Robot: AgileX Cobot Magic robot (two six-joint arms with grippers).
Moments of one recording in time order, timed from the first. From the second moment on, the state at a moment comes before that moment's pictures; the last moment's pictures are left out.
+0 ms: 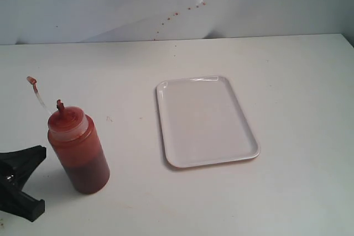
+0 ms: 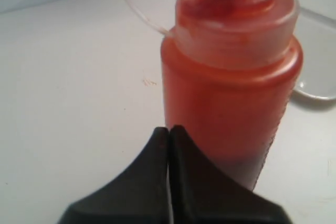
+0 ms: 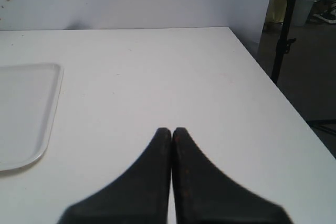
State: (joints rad) left arm -0.01 1.28 -0.01 0.55 -0.82 -0.21; right arm -0.08 0.01 0.00 -0.04 0.34 0.00
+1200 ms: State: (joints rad) left arm -0.01 1.47 -0.01 0.83 -0.92 -0.33; right arm -0.08 0.01 0.00 -0.04 0.34 0.00
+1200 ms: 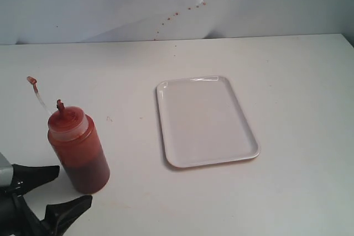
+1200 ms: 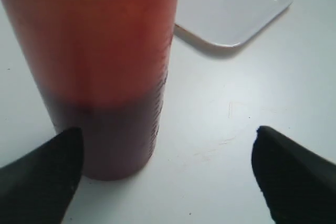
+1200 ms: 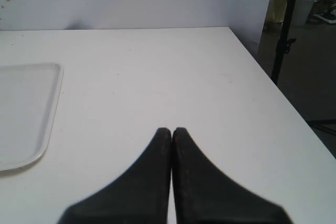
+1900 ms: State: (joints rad) left arm -0.01 1.79 -0.17 0.92 -0.87 -0.40; right arm -0.08 0.01 0.00 -0.04 0.34 0.00
